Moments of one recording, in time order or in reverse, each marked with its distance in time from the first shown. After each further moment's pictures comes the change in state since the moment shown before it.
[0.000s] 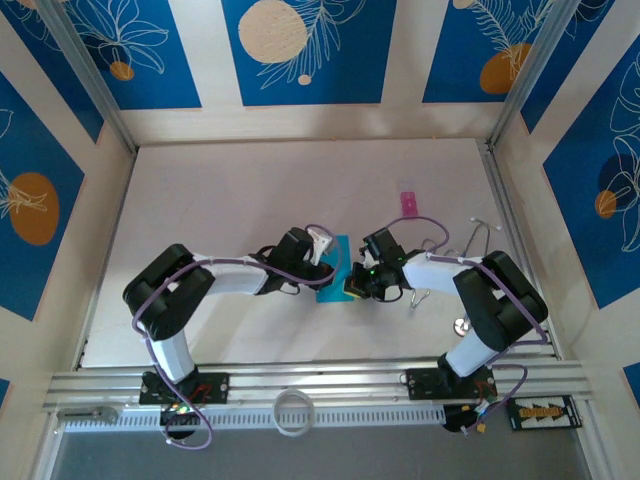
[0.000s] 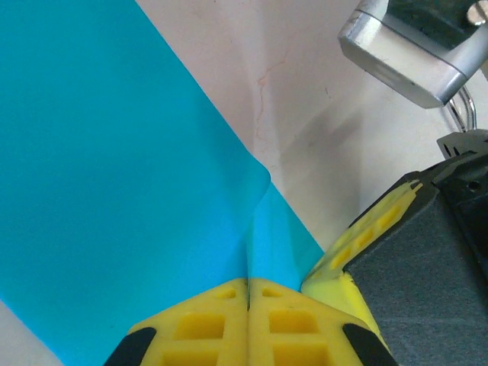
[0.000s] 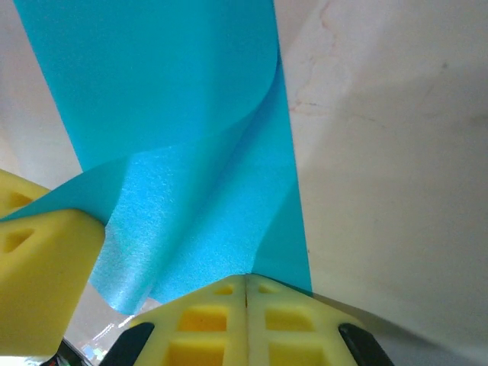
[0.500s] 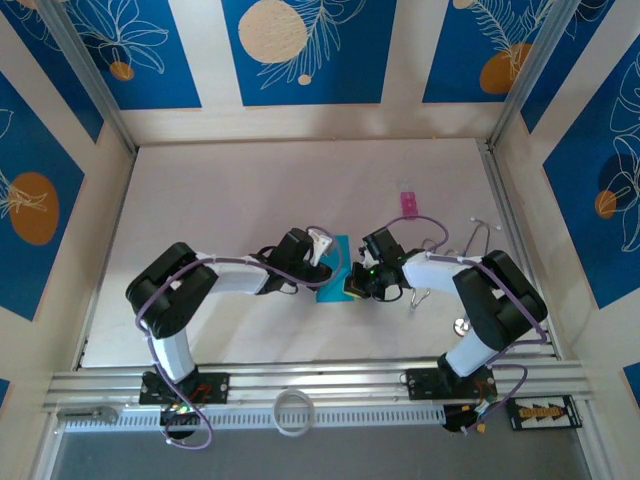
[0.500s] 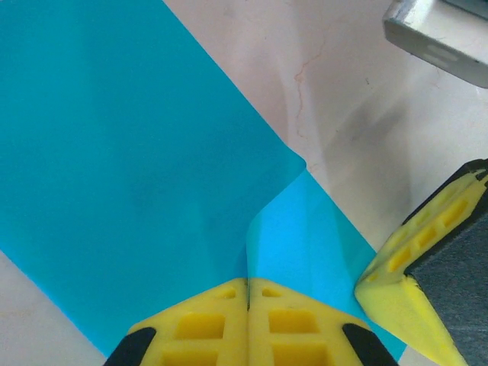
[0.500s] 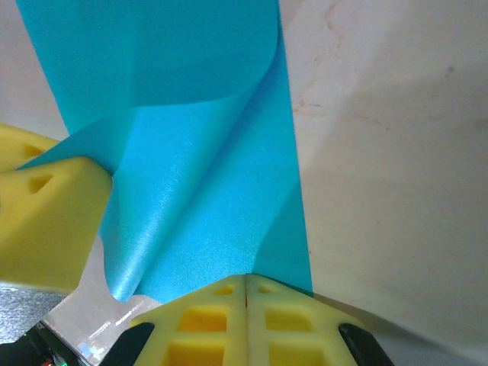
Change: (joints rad) left arm 0.006 0.021 0.000 0.000 -0.070 0.096; right arm 0.000 0.006 0.010 -0.013 -0.002 -0.013
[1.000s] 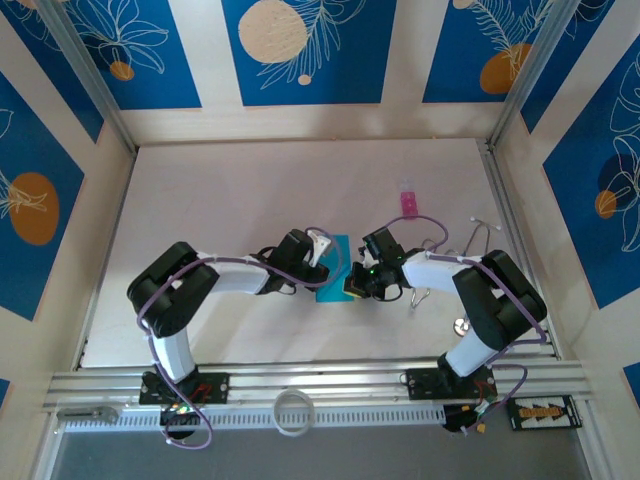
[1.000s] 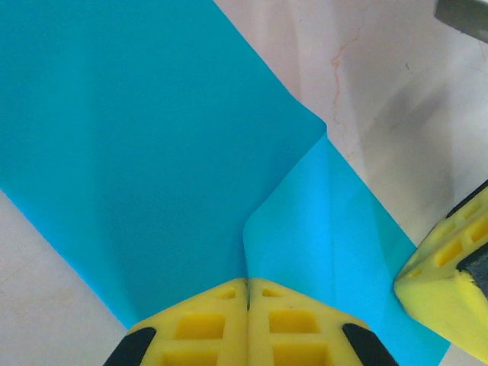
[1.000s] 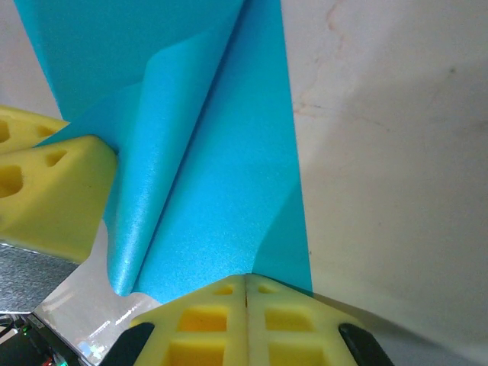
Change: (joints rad) left arm 0.002 0.010 0.000 -0.025 -0.042 0.017; right arm 0.000 0.001 0.002 -0.004 -0.002 -0.003
